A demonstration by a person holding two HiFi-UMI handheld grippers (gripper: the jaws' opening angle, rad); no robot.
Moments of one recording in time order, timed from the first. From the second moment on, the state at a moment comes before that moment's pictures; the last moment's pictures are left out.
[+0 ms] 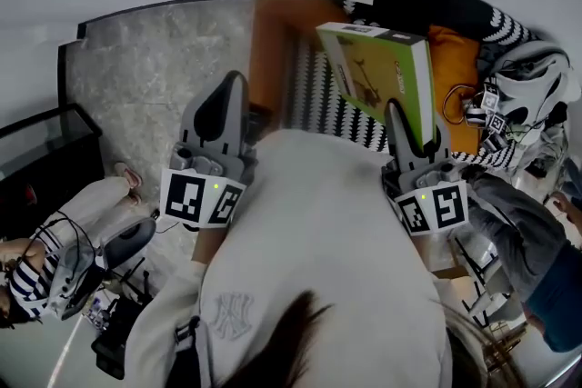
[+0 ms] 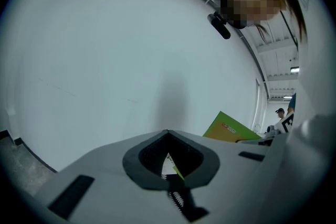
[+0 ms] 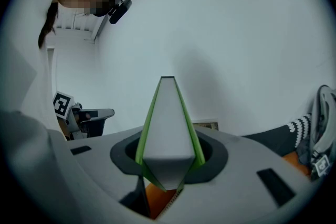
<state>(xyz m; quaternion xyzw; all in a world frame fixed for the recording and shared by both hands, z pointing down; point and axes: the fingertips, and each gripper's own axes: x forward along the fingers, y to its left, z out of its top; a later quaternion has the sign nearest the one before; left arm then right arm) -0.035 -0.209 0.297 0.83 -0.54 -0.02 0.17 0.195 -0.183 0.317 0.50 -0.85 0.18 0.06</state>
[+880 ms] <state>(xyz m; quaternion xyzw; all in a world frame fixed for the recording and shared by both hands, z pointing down) -0.034 -0.202 0.295 0.83 -0.53 -0.02 0.16 0.195 -0.175 0.318 0.50 -0.85 0.18 0.06</state>
